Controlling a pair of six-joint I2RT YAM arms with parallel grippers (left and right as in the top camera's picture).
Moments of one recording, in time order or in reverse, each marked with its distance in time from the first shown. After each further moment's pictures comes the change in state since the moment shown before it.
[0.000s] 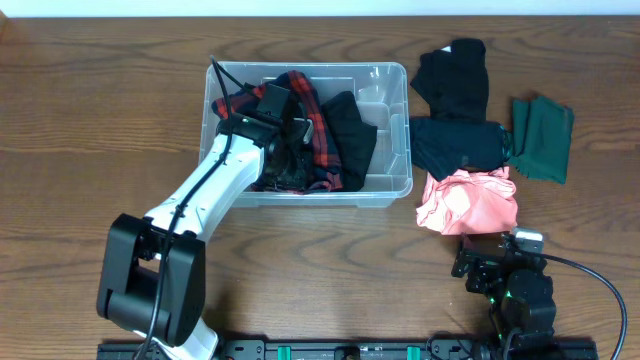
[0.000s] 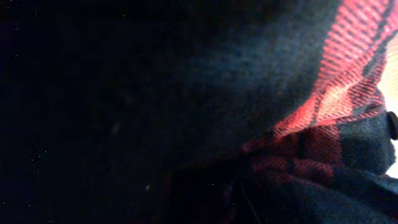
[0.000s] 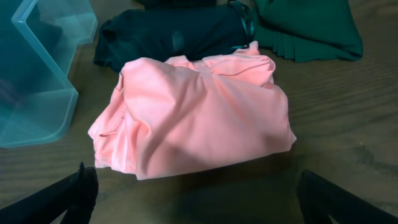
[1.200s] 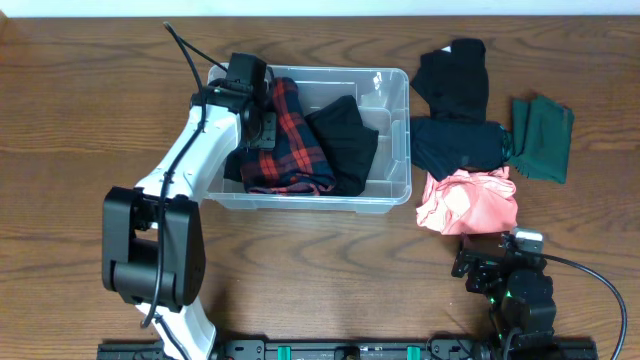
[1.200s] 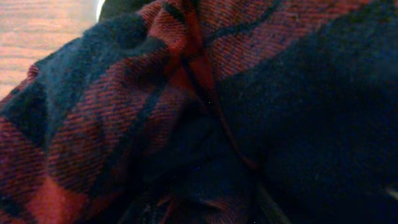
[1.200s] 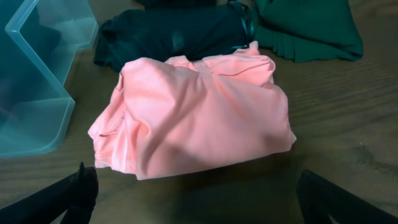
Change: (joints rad) left arm 0.152 0.138 0.171 0.051 -0.280 -0.019; right arm 0.000 0.000 0.000 0.000 0.000 0.000
